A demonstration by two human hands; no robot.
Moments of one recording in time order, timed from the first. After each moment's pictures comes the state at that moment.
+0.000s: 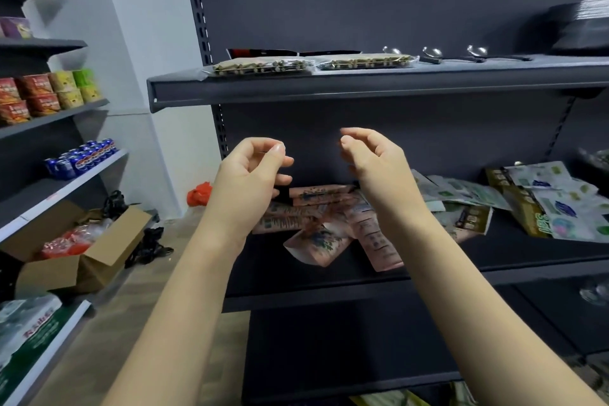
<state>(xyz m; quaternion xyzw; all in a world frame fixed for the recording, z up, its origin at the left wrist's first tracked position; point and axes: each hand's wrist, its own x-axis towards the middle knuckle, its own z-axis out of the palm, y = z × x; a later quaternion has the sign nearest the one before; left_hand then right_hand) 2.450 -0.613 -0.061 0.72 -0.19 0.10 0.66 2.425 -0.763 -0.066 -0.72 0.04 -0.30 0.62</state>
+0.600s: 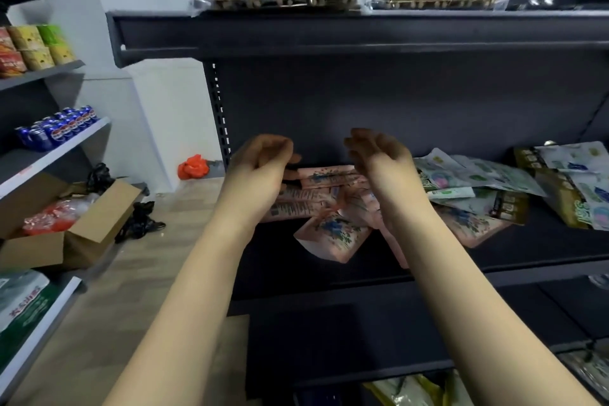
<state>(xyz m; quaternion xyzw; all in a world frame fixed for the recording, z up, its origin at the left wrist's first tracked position) 2.535 -0.613 -0.104 0.73 -0.16 0.05 0.66 2.503 -0.759 -0.111 -0.68 0.08 -0.27 0.67</state>
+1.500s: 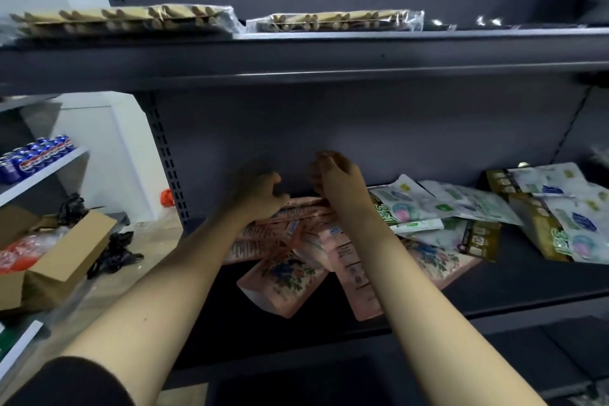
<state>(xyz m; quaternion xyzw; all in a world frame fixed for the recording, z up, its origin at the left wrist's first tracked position) 2.673 -0.721 -0.157 0.95 -0.24 0.05 0.19 2.581 -0.837 -0.133 -0.72 0.12 -0.23 0.64</state>
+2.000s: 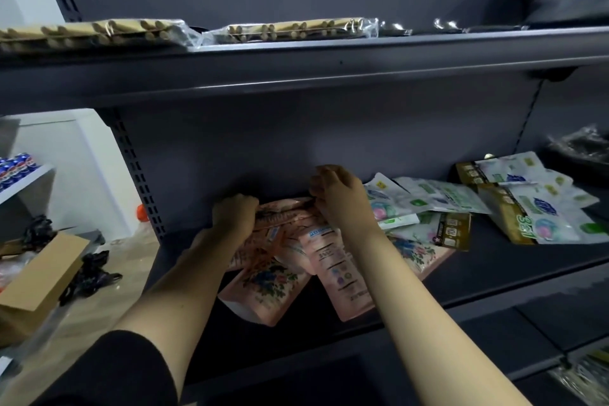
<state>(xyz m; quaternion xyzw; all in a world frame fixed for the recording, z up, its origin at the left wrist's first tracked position) 2.698 -0.732 -0.197 0.96 -0.24 0.13 -0.04 2.563 -0.857 -0.147 -0.68 0.15 -0.28 0.66</state>
